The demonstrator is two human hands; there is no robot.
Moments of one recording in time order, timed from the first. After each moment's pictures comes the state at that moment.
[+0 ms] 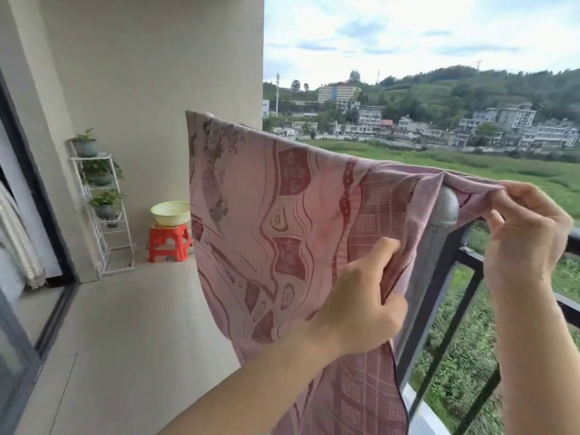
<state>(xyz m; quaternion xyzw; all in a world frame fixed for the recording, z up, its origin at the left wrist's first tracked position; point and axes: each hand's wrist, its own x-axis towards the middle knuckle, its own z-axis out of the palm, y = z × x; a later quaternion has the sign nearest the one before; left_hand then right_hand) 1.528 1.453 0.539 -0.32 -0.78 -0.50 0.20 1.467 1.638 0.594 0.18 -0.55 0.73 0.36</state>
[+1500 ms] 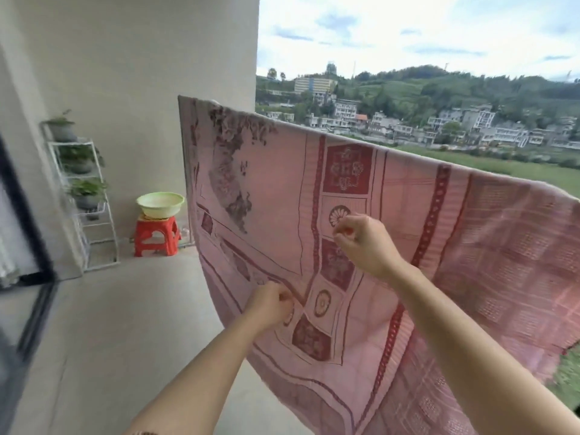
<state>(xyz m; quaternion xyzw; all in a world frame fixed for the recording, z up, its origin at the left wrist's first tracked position) 1.445 1.208 0.414 -0.04 -0.93 -0.38 -0.02 1.433 1.392 0.539 0.19 -0.92 0.26 0.21</state>
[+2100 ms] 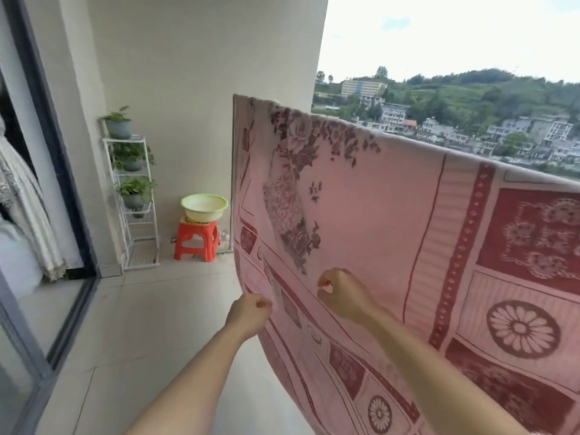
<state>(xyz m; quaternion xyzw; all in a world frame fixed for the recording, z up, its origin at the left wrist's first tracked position) 1.235 0.996 0.358 0.16 -0.87 -0.47 0.01 1.175 1.191 0.420 0.23 -0.96 0.17 0.01</state>
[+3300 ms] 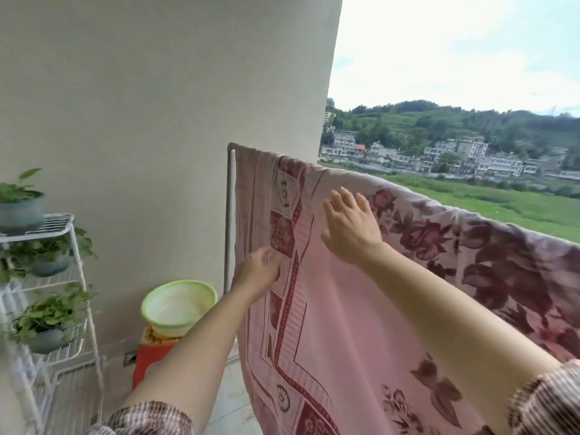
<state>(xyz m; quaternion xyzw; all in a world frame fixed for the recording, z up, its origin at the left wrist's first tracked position) 0.546 0.561 0.502 0.05 -0.88 -0.45 0.12 0.531 0.734 0.597 0.18 -0.93 -0.12 0.28</state>
